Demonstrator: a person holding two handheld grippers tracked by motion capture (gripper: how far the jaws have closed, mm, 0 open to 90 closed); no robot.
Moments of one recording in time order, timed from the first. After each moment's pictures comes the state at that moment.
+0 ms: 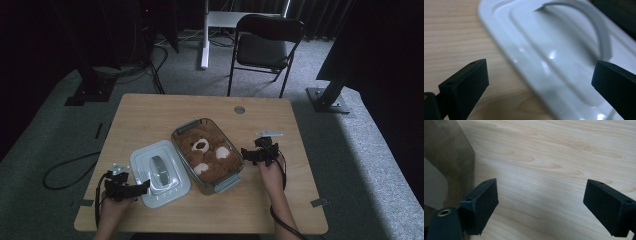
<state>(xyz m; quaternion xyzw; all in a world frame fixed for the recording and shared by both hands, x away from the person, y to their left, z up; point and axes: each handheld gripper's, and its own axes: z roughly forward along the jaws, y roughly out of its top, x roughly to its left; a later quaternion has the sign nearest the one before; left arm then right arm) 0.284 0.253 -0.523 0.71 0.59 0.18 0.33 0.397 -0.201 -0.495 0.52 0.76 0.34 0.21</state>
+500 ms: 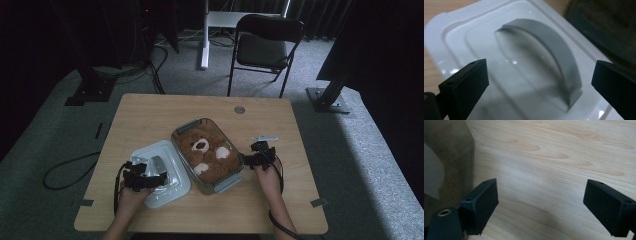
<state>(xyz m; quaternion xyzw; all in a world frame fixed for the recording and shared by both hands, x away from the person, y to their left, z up) 0.314 0.209 -0.522 0.73 0.57 0.16 0.34 0.391 -0.192 -0.508 0.52 0.77 0.32 0.20</state>
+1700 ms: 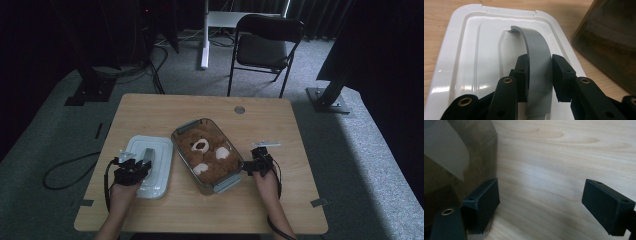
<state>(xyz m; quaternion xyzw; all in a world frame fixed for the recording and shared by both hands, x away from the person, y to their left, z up) 0.309 0.245 -0.500 0.69 0.58 0.21 0.39 0.382 -0.196 -0.528 0.52 0.76 0.38 0.12</state>
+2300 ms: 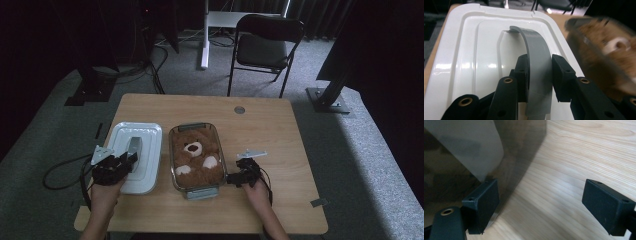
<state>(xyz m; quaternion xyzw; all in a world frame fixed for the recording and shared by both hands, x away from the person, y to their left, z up) 0.279 0.270 -0.437 0.66 0.55 0.25 0.45 0.348 -0.153 -0.529 0.43 0.80 0.41 0.09</state>
